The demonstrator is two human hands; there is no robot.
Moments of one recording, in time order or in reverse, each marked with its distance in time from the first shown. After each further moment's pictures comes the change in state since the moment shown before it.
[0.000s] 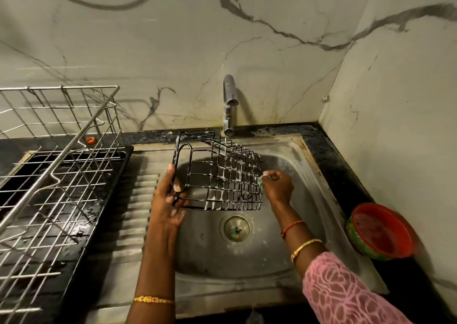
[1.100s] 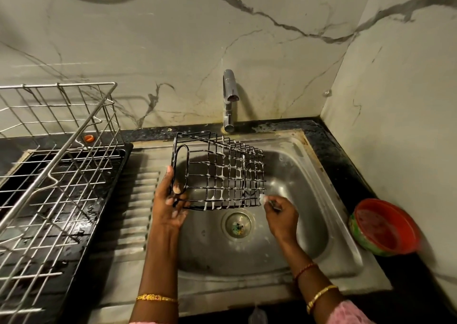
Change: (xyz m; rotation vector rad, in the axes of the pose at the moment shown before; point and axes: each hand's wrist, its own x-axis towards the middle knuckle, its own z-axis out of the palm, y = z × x) left_hand 0.008 -0.008 -0.013 -0.025 -0.119 -0.022; right_hand -0.045 0.059 -0.021 -0.050 -0.049 -0.175
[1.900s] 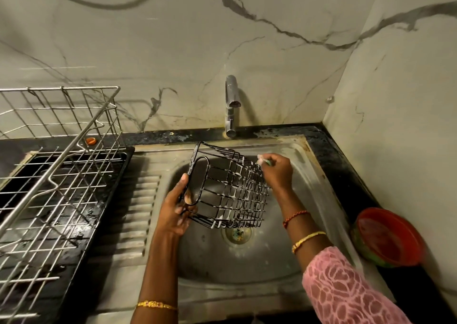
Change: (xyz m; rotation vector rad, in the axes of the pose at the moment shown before) left_hand -0.004 -0.007 0.008 0.059 0.031 -0.032; right_hand 0.084 -0.079 0.020 0.019 -0.078 0.002
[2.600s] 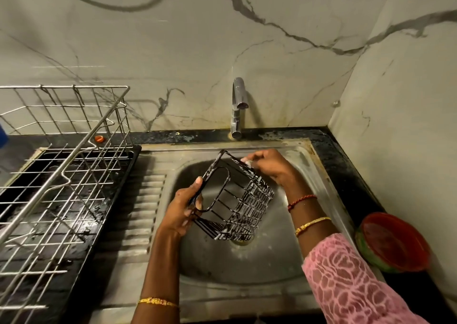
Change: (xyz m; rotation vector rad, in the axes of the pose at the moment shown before) left_hand -0.004 0.003 -0.003 0.379 -0.016 -0.011; right_hand 0.006 -0.047 0.002 -0.143 -0.517 0.127
